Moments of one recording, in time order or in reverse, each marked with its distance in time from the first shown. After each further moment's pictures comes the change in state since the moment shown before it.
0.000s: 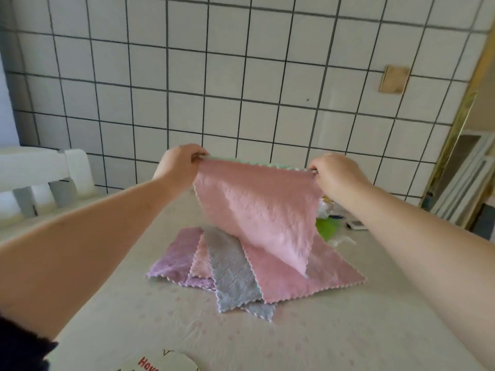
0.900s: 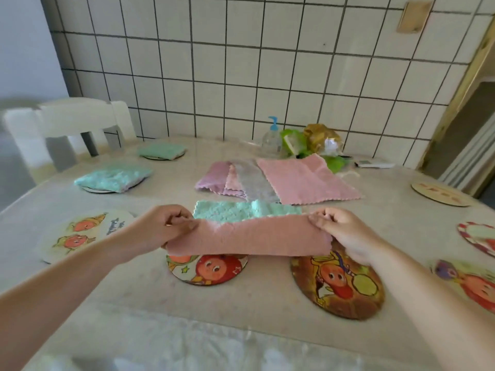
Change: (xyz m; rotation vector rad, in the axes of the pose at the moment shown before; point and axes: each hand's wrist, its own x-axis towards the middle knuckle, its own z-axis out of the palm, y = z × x) left_hand -0.288 -0.042 -0.106 -0.288 -0.559 -0.314; right_hand -0.270 -0.049 0.024 1.303 -0.513 0.316
